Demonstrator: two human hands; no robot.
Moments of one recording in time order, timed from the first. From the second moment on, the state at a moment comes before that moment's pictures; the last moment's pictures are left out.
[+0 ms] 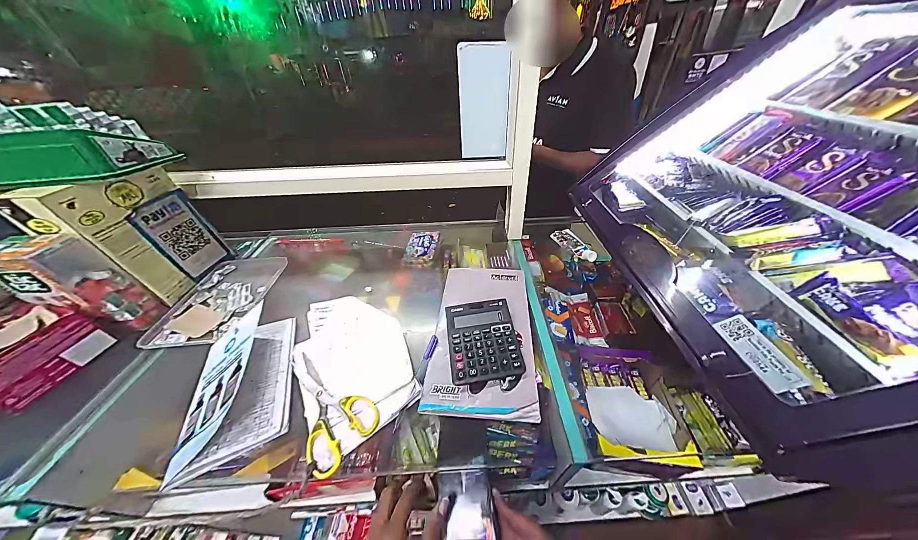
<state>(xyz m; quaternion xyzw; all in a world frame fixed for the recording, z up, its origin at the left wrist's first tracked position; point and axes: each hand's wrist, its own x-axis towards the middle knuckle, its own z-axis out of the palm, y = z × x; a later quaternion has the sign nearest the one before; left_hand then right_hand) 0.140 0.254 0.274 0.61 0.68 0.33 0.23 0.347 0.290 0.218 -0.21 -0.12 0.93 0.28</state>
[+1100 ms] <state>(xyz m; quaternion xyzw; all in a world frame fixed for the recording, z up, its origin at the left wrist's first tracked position) -0.066 0.321 0.245 0.66 0.55 0.44 -0.25 0.261 0.239 0.255 -0.41 0.01 0.74 0.53</state>
